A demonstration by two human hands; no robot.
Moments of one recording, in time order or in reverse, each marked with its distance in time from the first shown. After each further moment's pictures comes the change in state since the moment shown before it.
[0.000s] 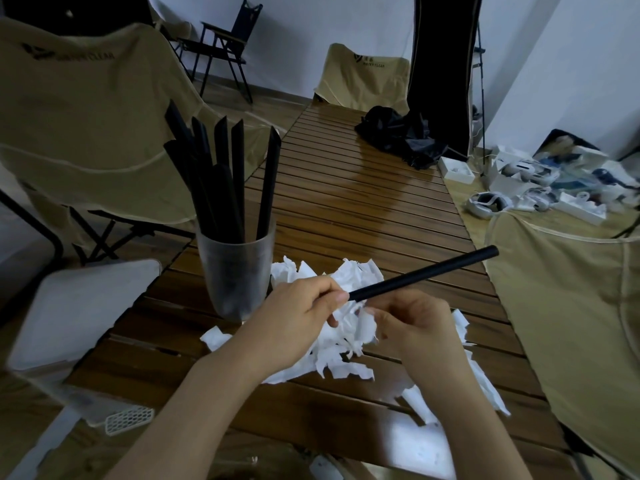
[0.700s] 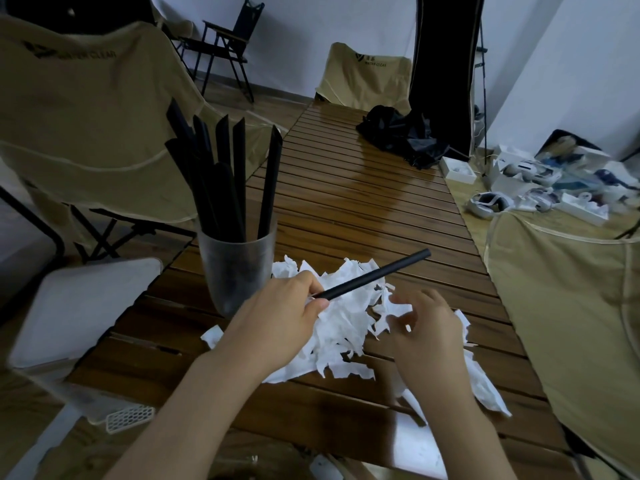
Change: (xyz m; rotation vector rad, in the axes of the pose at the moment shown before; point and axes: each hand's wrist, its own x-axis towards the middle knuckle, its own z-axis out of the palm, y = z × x) left_hand -0.001 -0.007 -0.002 0.280 0.105 -0.094; right_hand 0.004 0.020 0.001 -0.593 0.211 0.037
